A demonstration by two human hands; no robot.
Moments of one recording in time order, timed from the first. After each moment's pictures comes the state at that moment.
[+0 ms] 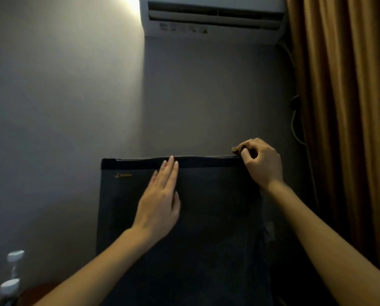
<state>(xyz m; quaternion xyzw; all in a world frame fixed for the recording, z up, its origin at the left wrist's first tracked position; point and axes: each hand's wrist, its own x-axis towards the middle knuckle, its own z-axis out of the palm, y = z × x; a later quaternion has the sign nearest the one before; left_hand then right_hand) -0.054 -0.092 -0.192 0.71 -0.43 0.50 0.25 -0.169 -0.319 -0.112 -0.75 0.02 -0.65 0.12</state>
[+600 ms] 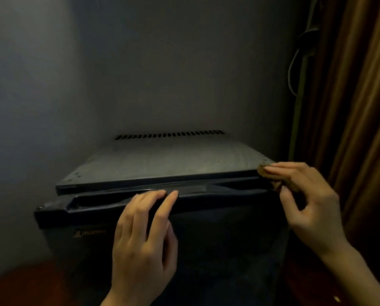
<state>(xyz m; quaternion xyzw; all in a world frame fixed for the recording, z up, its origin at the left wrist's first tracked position) -0.013 -0.081 -0.138 0.68 -0.47 0.46 0.33 -0.184 -0.298 -0.097 -0.83 0.11 -0.54 0.08</state>
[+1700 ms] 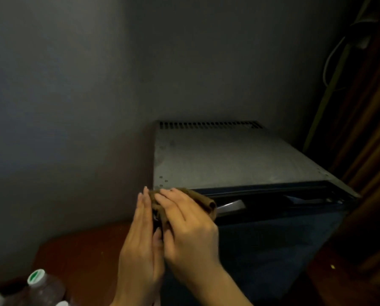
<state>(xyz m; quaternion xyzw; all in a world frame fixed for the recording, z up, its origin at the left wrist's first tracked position) 0.085 0.042 -0.127 0.73 -0.45 0.19 0.49 0.011 -0.040 -0.081 -0.90 0.10 -0.42 0.10</state>
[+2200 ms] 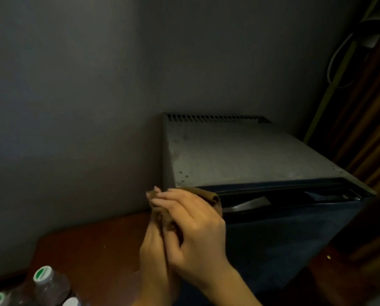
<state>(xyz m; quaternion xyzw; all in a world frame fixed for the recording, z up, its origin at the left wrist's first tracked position) 0.098 0.043 -0.143 0.70 -0.42 0.16 0.55 0.030 -0.019 -0.072 -0.90 0.06 -0.41 0.15</state>
